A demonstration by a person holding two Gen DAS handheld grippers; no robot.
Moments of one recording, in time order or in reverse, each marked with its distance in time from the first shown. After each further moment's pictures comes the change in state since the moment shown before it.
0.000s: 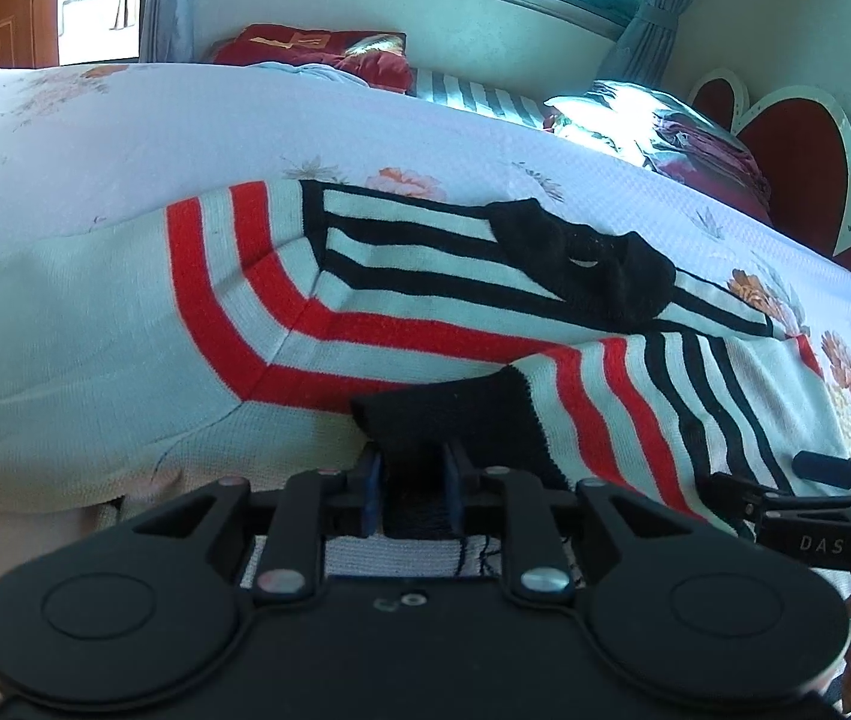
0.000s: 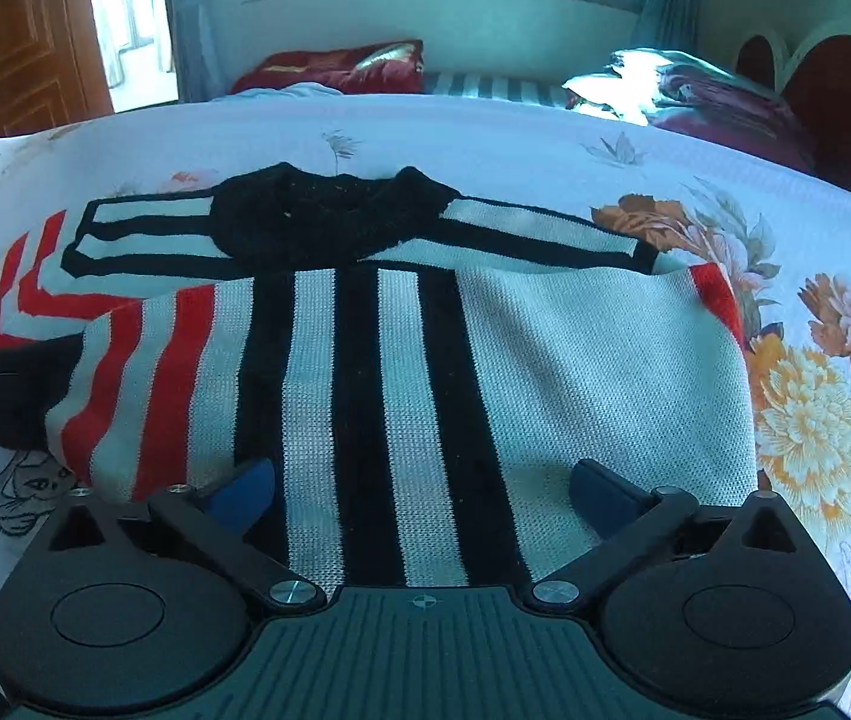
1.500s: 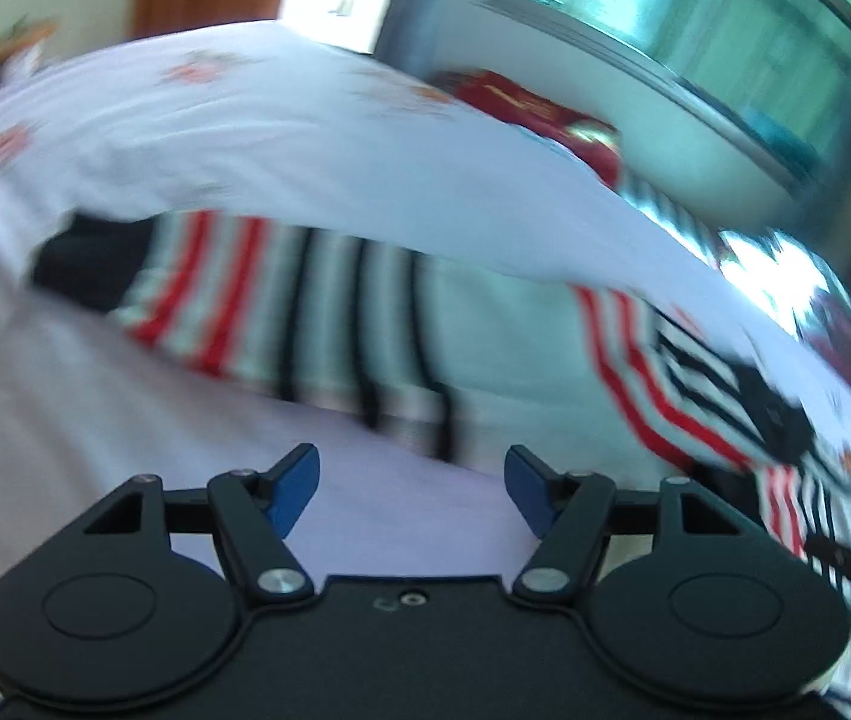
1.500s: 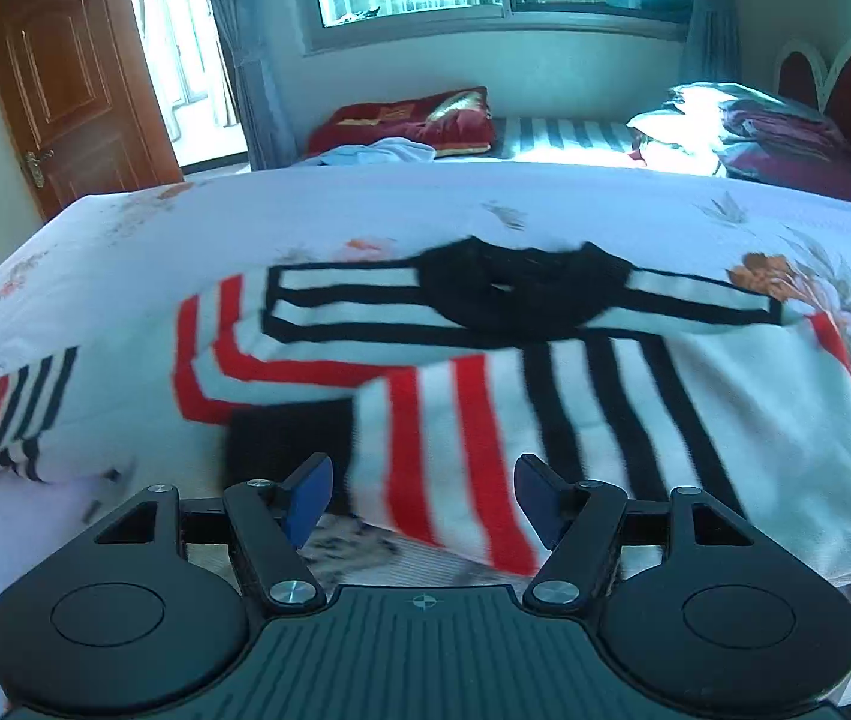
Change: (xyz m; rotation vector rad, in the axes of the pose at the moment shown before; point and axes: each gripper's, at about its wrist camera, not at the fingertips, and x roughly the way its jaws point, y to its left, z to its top) left arm -0.125 0.195 -0.033 -0.410 -0.106 0.197; right arm -0.055 0.105 0.010 0.042 -0.093 0.150
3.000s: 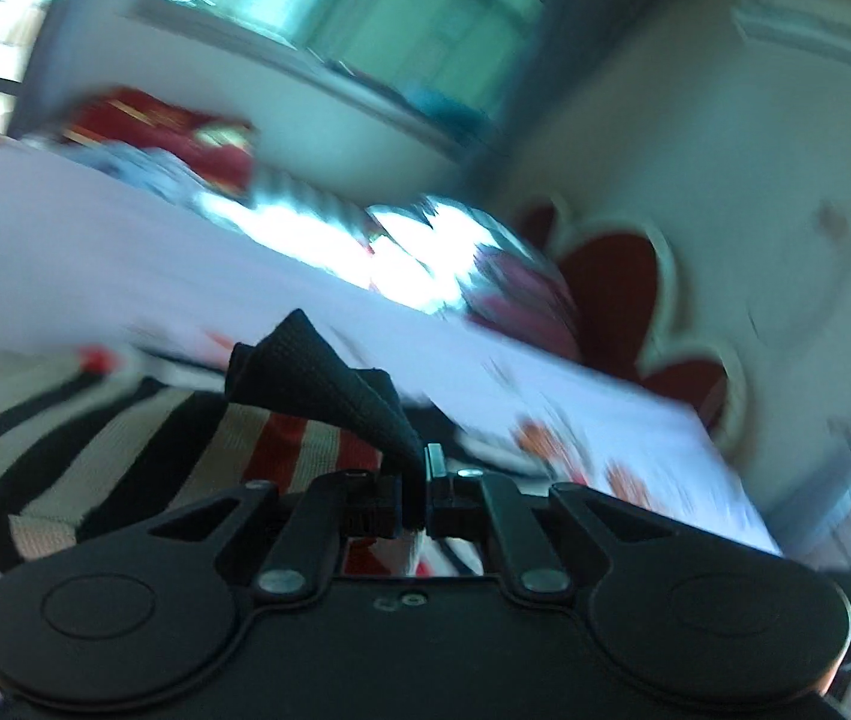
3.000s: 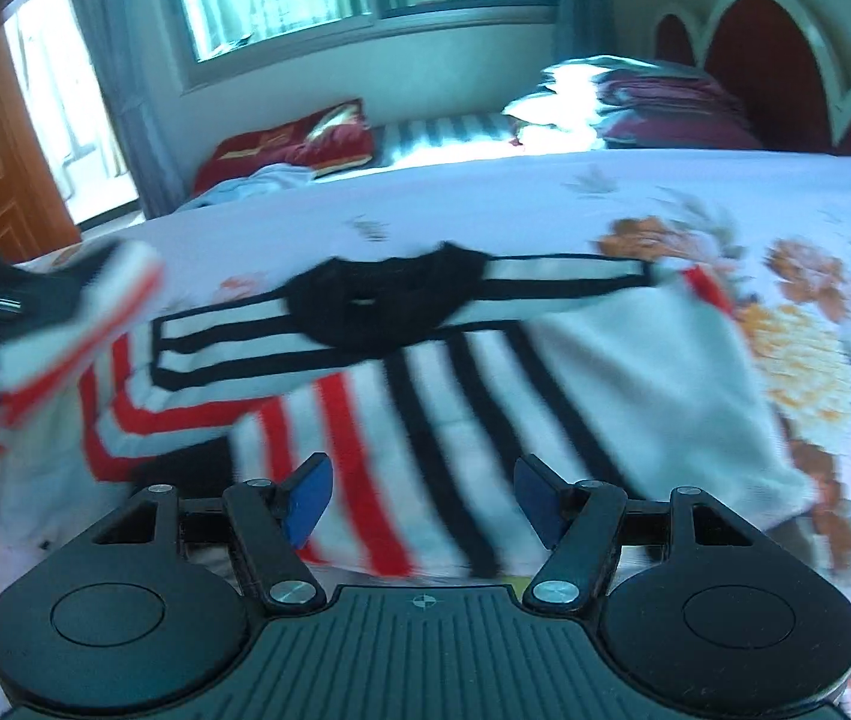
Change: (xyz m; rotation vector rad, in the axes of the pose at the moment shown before) left arm 0.063 -0.219 -0.012 0.345 0.028 -0.678; right arm -0.019 -0.050 -0.004 0.193 -0.027 -0.182
